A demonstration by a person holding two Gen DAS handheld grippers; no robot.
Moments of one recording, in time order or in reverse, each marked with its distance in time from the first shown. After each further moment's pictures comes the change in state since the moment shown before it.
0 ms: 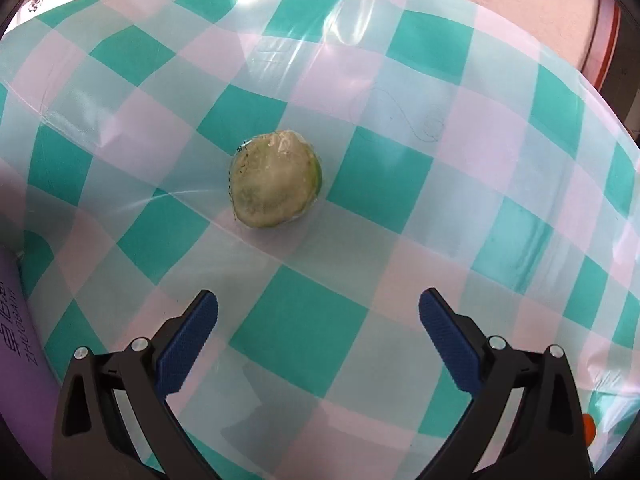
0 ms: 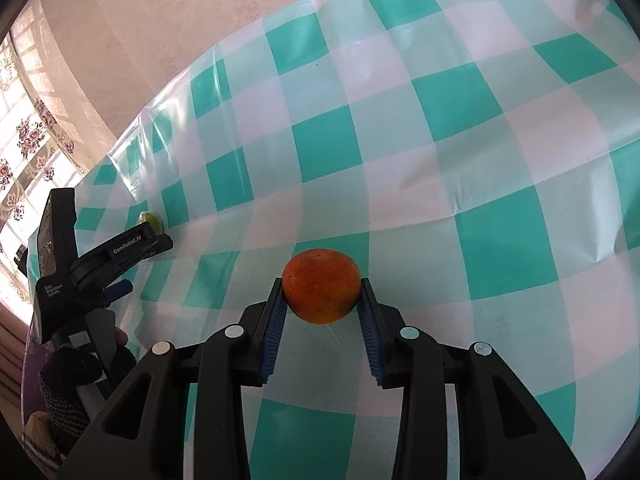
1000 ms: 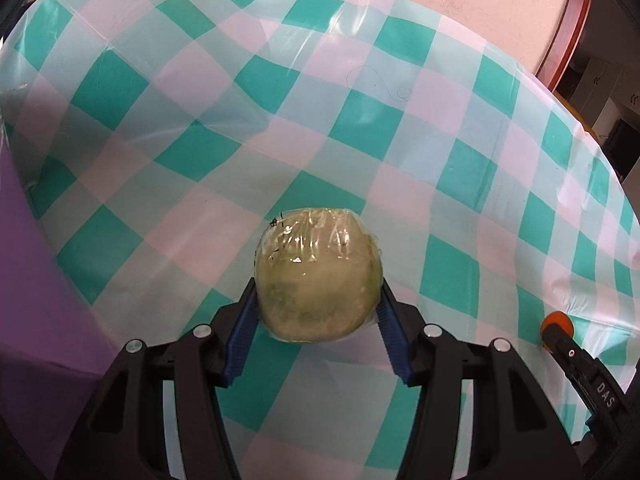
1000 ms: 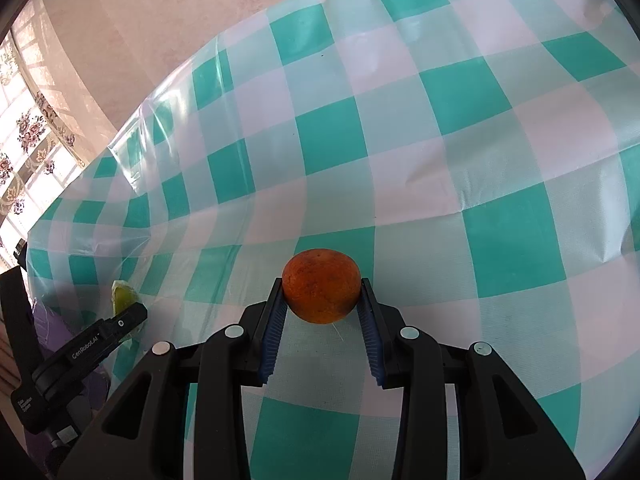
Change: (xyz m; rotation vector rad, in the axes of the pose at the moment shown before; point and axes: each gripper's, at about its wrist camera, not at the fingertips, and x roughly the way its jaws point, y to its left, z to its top) left arm -0.067 0.021 -0.075 0.017 -0.008 -0.168; right arm 0.004 0.002 0.002 -0.009 0.025 0.004
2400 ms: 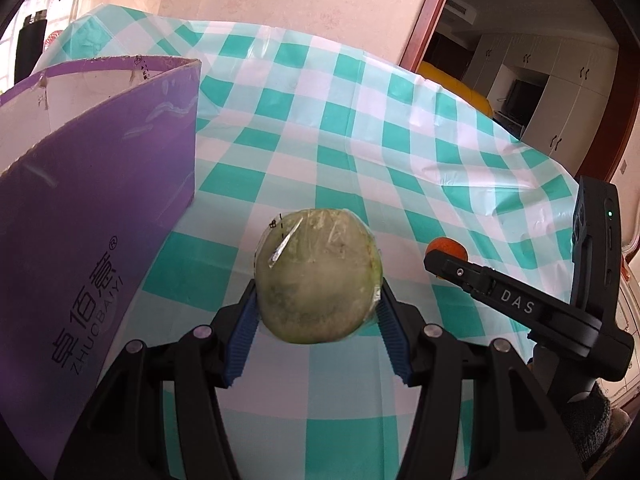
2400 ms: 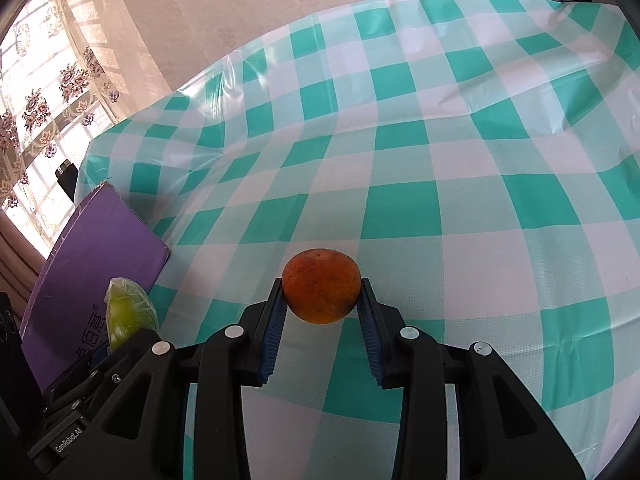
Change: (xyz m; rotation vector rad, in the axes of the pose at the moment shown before) left arm -0.144 0.066 -0.151 0.251 -0.105 -0.303; right arm -0.094 0.064 -0.136 -0.100 -0.023 0.028
